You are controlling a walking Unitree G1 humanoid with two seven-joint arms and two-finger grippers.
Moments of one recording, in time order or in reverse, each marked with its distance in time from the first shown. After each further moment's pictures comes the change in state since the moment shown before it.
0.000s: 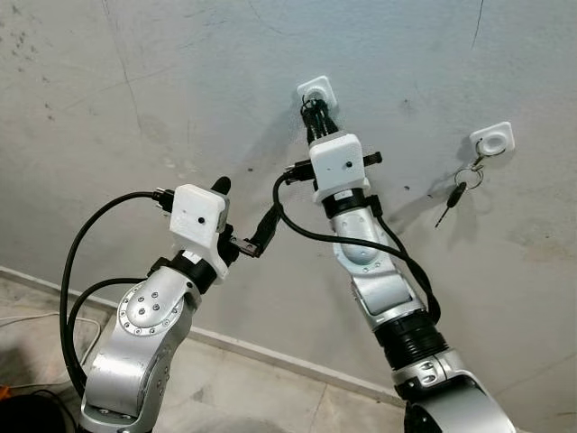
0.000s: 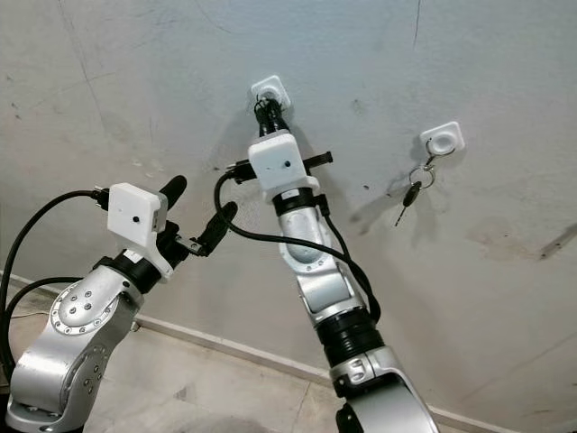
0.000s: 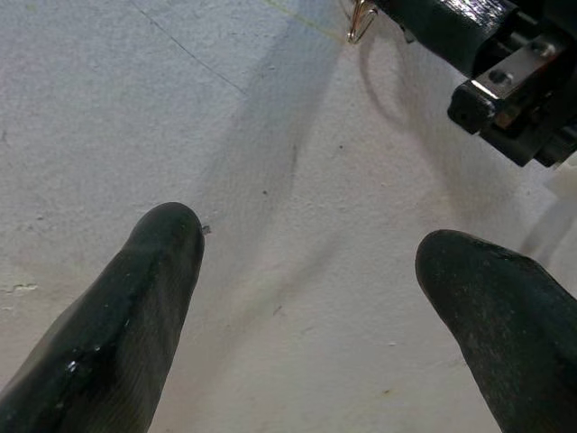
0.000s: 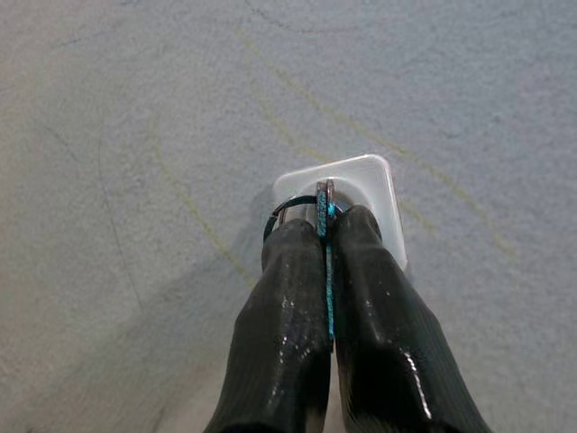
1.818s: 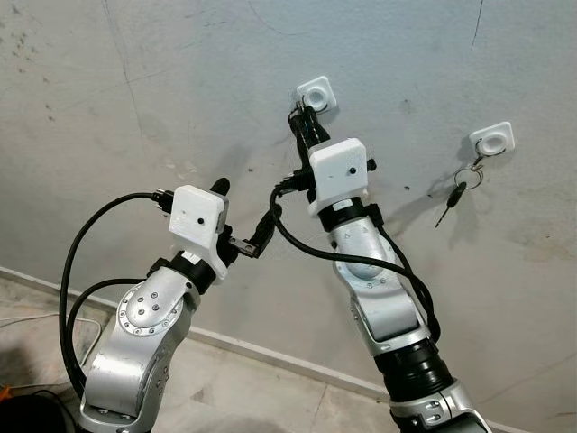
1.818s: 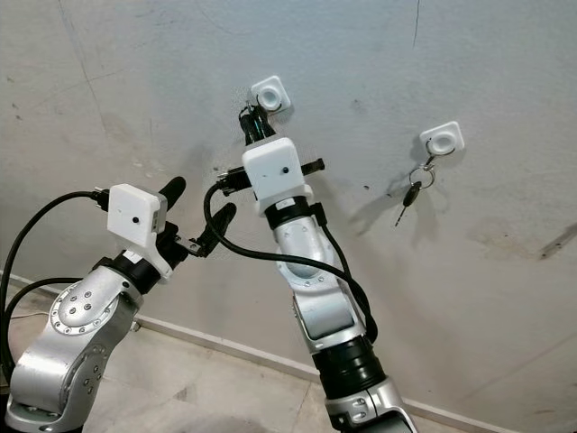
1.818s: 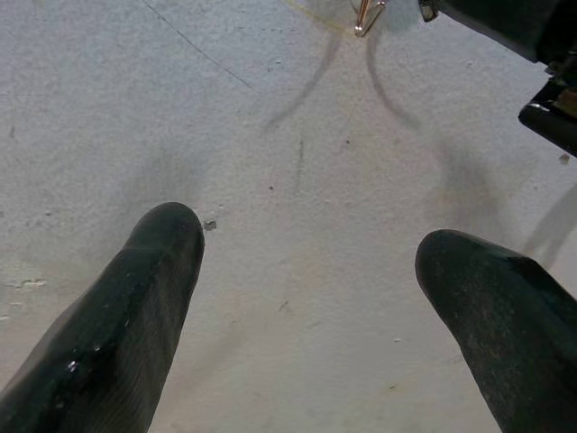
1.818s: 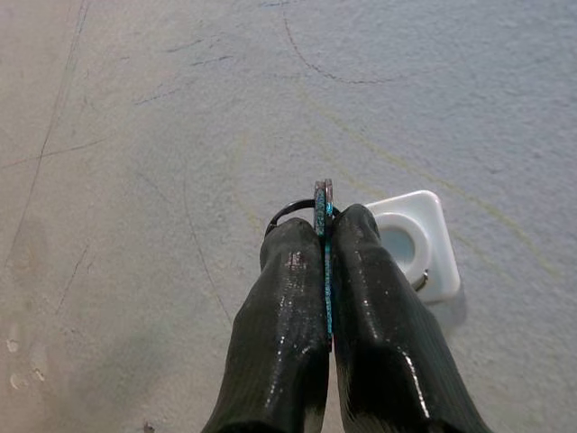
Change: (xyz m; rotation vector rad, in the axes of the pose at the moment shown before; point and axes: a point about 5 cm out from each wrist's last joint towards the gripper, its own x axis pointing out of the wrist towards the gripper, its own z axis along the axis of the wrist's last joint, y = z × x) left arm -0.001 0.003 -0.002 0.006 0.008 0.007; right arm -0.013 0.013 0.026 0.121 0.011 0.080
